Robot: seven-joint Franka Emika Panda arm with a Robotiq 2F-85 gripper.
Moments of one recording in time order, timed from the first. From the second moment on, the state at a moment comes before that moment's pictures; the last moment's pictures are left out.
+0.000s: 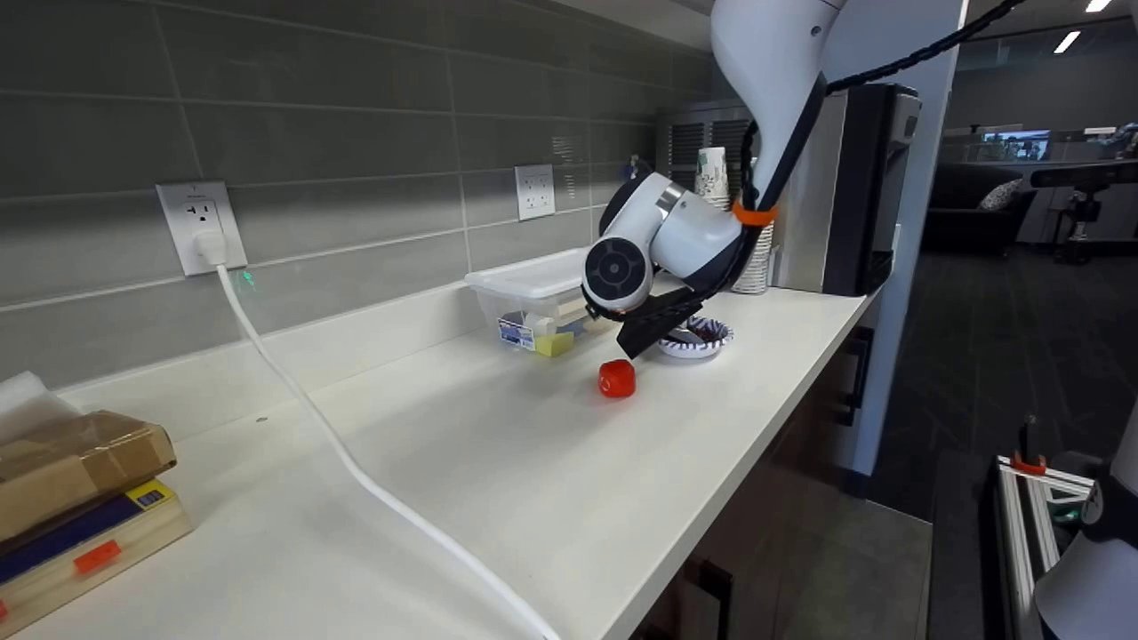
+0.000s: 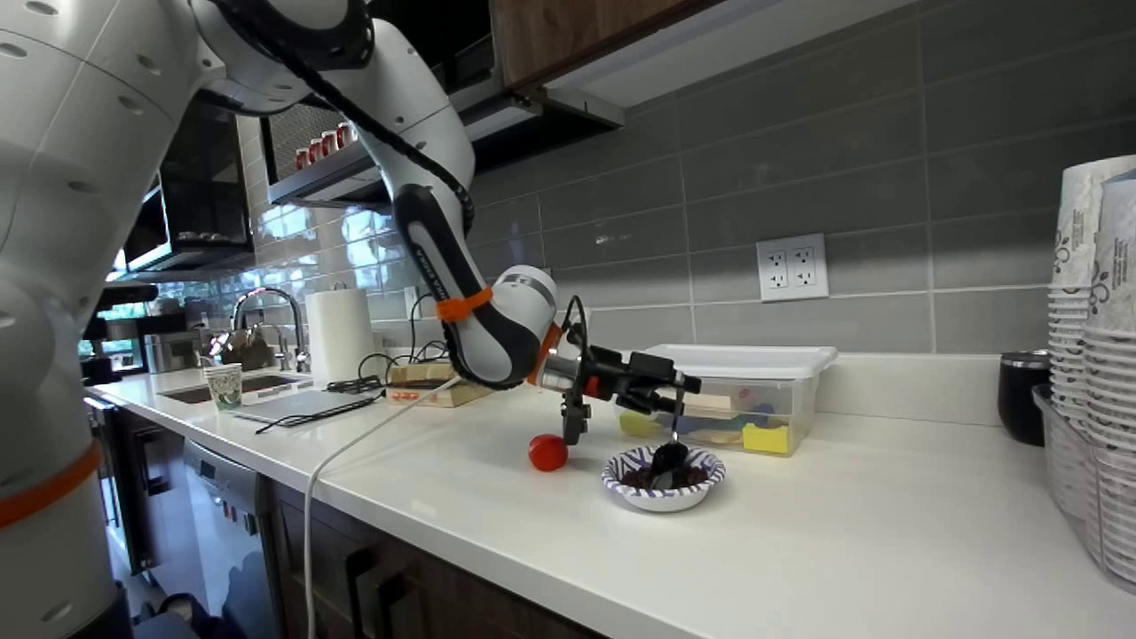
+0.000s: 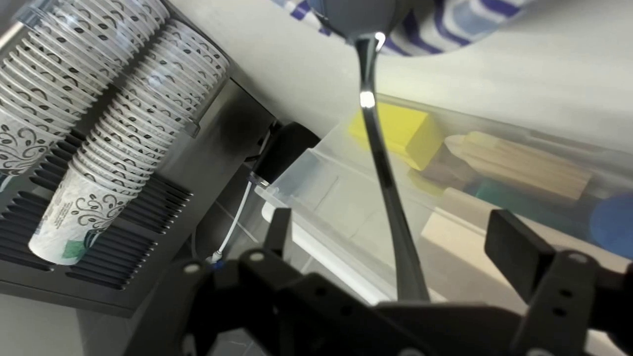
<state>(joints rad) -0.11 0.40 0.01 -2.15 -1.94 2.19 1.92</state>
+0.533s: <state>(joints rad) -0.11 0.38 0.01 -2.15 -1.89 2.22 1.87</state>
